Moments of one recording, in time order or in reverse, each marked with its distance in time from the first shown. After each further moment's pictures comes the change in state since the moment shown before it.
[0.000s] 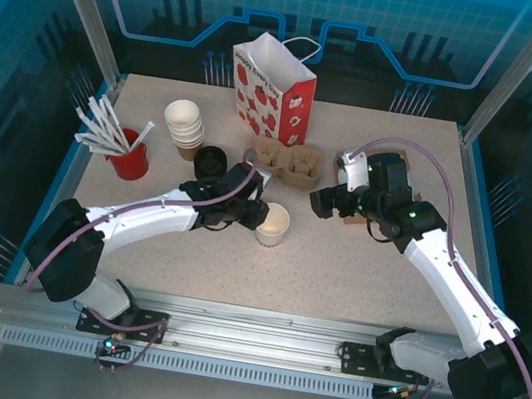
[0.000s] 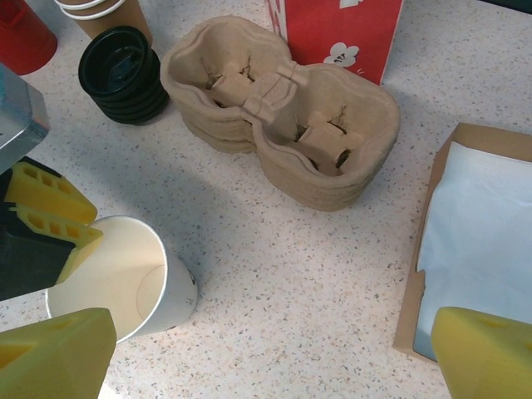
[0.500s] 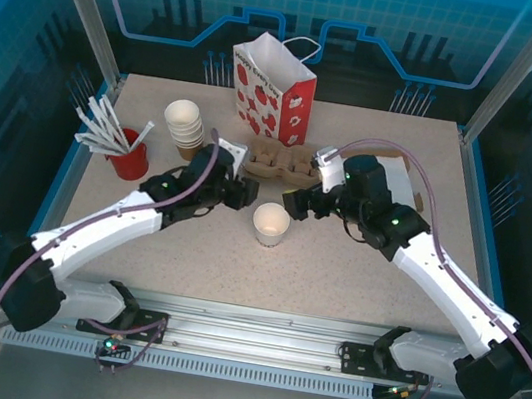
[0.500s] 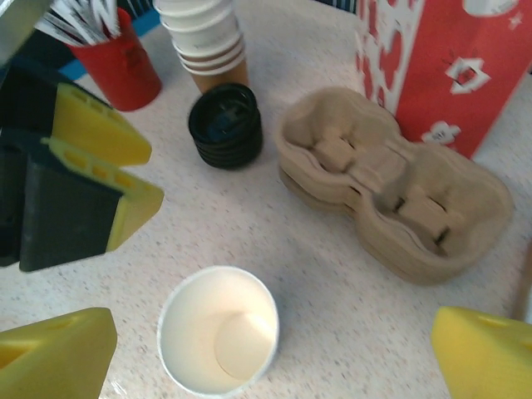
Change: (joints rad) left arm 0.102 -0.248 -0.001 -0.003 -0.041 -0.003; right arm 0.191 0.014 0.002 0.163 0.008 0.055
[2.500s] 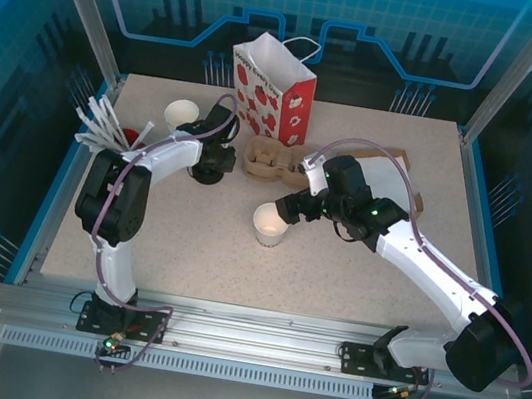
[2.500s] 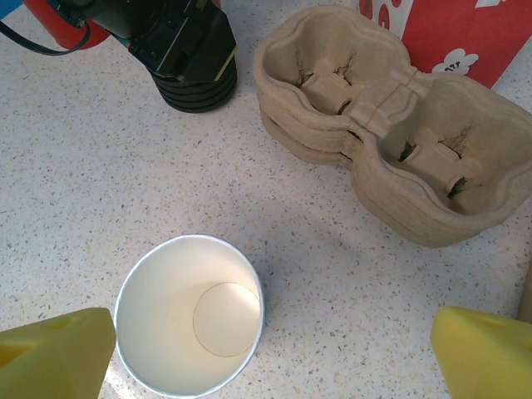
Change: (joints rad) left arm 0.307 0.668 0.410 -0.164 -0.017 0.137; right arm 0.021 0.113 -0.002 -0.035 0.070 0.007
